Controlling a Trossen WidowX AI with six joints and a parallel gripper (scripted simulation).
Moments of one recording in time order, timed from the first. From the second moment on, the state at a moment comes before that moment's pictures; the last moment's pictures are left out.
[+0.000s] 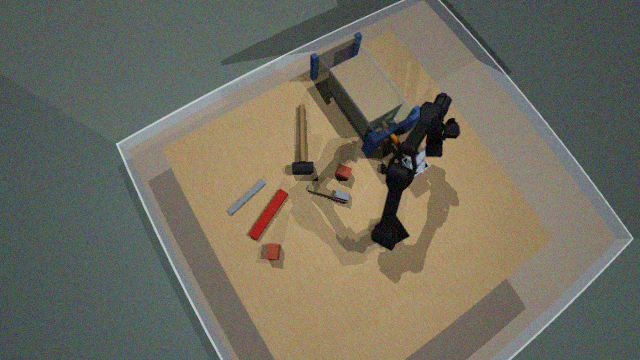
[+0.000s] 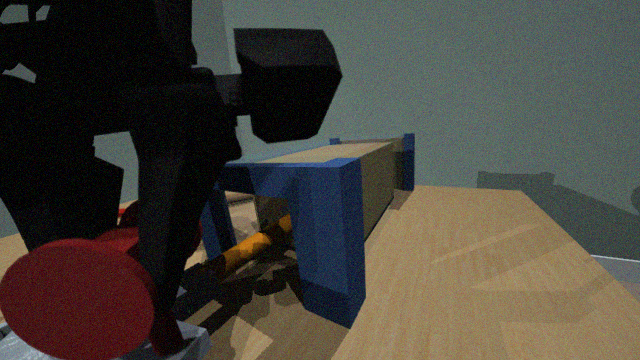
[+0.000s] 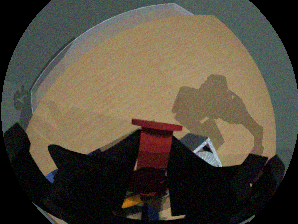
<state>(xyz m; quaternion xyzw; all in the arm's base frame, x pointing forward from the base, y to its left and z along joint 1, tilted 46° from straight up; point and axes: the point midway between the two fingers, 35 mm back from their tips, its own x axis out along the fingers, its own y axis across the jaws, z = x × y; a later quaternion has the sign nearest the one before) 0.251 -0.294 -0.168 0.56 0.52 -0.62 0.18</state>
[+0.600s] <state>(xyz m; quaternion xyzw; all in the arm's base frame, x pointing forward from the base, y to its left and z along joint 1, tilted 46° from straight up) 0.265 -0.288 -0.162 0.56 0.51 -0.62 0.18</state>
